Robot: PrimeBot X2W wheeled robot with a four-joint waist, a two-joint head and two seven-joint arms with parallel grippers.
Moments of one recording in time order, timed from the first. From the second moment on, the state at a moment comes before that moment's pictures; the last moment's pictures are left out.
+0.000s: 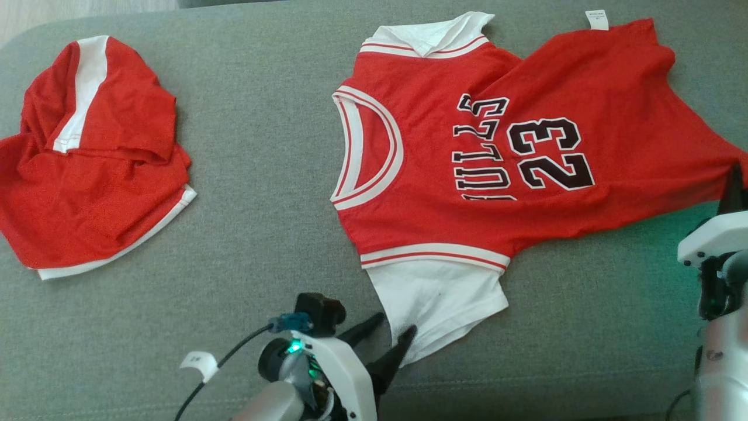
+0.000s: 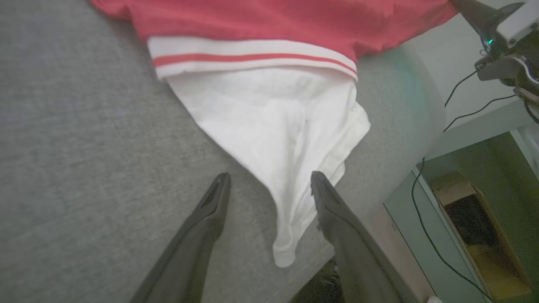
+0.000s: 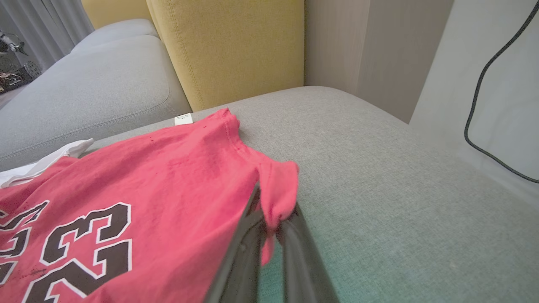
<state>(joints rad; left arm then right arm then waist) -0.23 0.08 -0.76 0.46 -0.64 -0.12 0.03 -0.46 -0.08 -0.49 0.61 -0.02 0.13 -0.02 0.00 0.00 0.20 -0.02</state>
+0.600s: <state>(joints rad) -0.28 0.10 -0.66 0.41 -0.73 -0.12 -0.11 -0.45 -0.12 -0.34 0.59 0.06 0.13 0.00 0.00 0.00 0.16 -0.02</state>
